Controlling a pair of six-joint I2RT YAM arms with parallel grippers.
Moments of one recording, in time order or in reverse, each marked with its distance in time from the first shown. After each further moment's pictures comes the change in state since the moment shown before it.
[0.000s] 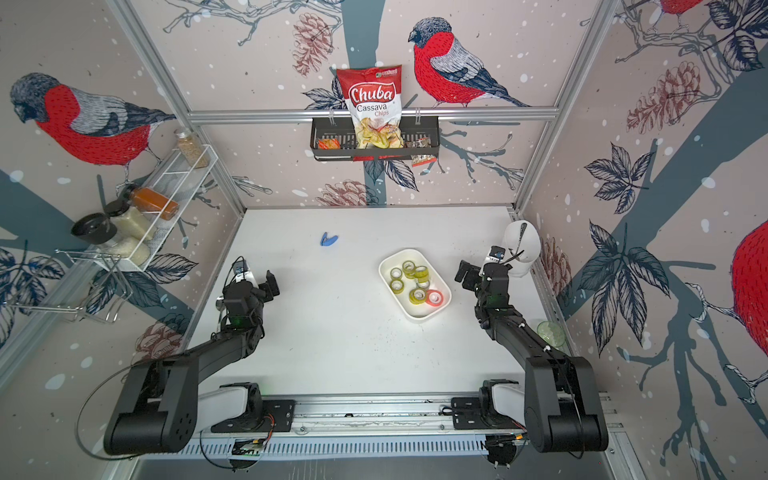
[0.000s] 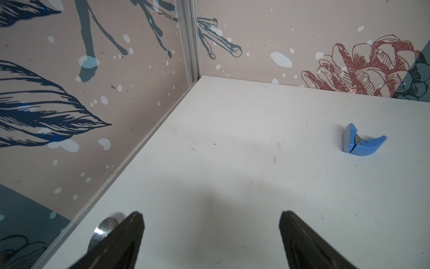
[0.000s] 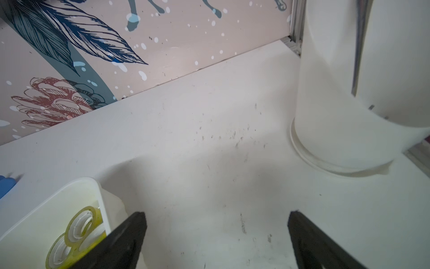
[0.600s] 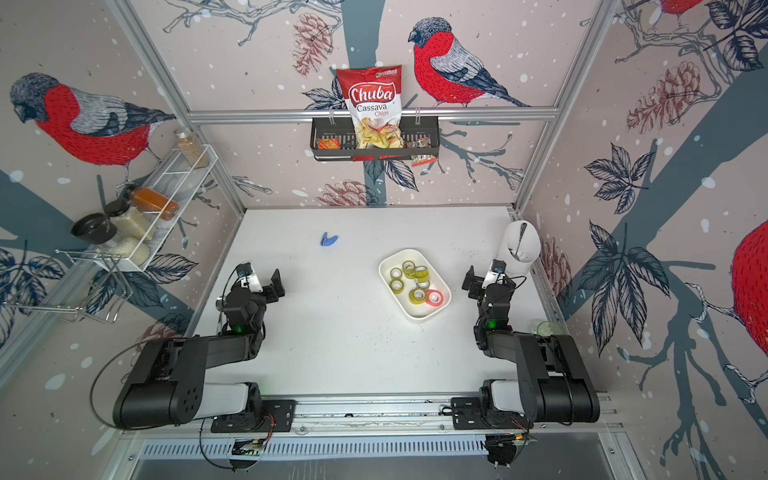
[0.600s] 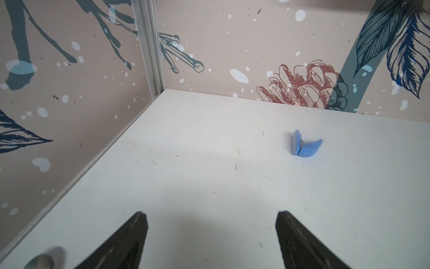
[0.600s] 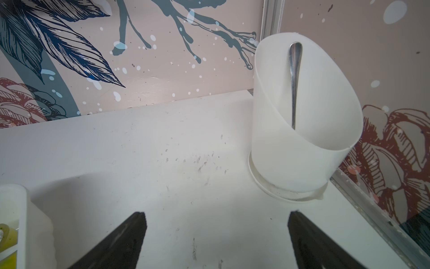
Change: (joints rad) left arm 0.017 0.099 -0.069 0.271 0.211 -0.019; right arm -0.032 0.179 -0.226 0.605 0.117 -0.201
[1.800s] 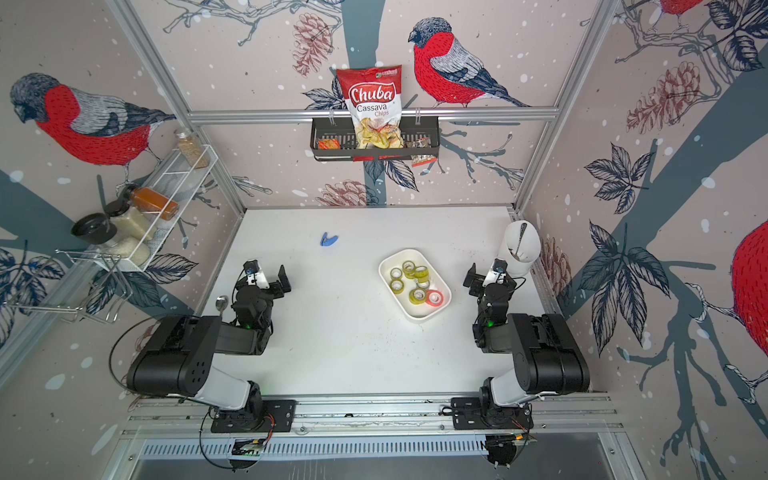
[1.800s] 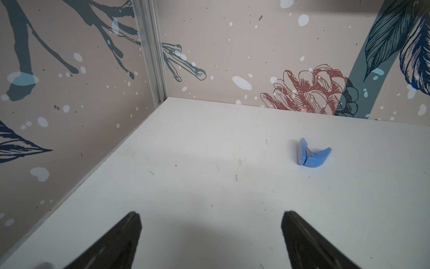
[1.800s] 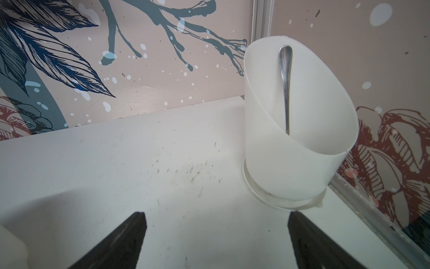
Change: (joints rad) left arm -0.078 0.161 0.035 0.165 -0.130 0.020; right arm -0.010 0.126 0.008 0.153 0.030 0.008
